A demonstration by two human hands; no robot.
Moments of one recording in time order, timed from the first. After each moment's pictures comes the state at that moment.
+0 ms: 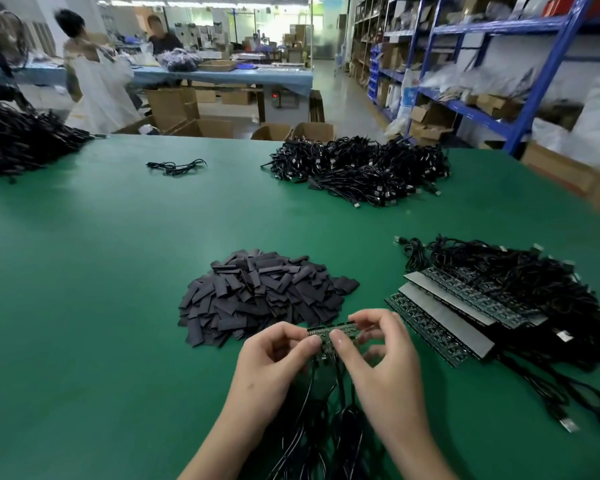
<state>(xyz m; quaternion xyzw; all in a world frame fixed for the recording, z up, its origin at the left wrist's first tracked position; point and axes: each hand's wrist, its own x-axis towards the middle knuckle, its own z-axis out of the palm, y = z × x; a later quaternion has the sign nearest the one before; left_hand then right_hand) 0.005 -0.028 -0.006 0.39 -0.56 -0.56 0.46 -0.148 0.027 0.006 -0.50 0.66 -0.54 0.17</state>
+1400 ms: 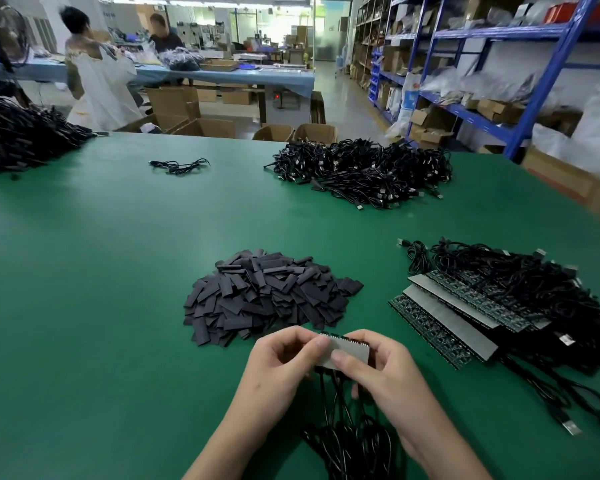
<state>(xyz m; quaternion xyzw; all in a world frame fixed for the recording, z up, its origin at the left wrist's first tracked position) 0.008 -0.022 0.009 0.36 -0.61 -0.57 0.42 -0.153 0.032 0.018 -0.45 0.57 -0.50 0.47</state>
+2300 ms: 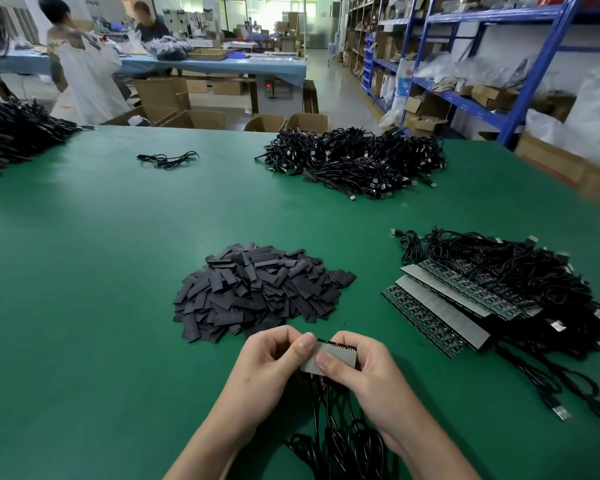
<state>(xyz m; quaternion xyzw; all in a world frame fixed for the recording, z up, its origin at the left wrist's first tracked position) 0.014 -0.026 0.001 0.36 -0.61 -0.61 0.36 -0.148 0.029 0.002 -0.44 0.51 -0.50 0.54</state>
